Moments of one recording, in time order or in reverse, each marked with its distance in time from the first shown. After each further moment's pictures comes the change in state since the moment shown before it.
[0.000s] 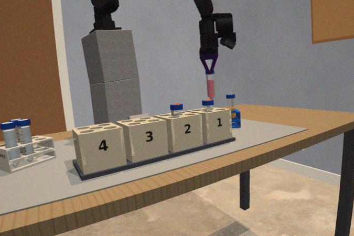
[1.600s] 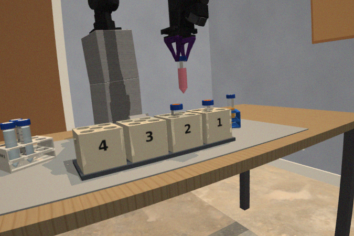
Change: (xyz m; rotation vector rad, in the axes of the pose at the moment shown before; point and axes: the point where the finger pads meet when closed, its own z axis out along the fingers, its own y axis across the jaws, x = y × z) arm 0.099 -0.175 -0.044 0.002 0.006 0.785
